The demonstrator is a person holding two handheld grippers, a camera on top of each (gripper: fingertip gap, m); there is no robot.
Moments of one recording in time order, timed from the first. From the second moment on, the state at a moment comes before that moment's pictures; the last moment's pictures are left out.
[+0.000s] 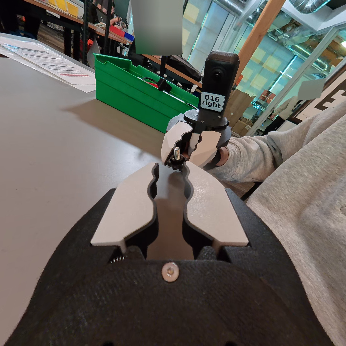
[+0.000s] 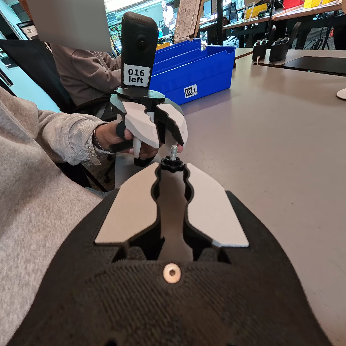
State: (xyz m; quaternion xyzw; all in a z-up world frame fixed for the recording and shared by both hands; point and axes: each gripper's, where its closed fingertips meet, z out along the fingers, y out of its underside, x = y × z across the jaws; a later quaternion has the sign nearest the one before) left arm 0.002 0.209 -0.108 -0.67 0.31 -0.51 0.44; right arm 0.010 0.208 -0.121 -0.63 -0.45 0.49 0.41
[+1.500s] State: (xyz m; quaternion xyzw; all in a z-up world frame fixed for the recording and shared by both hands) left arm -0.004 0.216 -0.106 -0.67 0.32 -0.47 0.48; right arm 0.014 0.210 -0.104 -0.62 -0.38 0.57 0.38
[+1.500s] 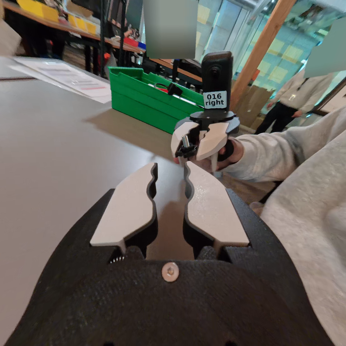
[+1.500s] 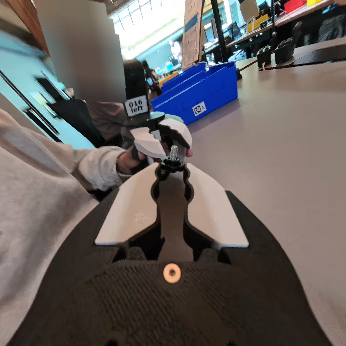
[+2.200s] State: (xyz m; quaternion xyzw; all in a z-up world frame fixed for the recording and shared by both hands) left arm 0.020 0.186 -0.110 -0.57 0.52 -0.28 0.57; right arm 0.006 0.177 -0.113 -0.62 -0.26 0.73 0.08
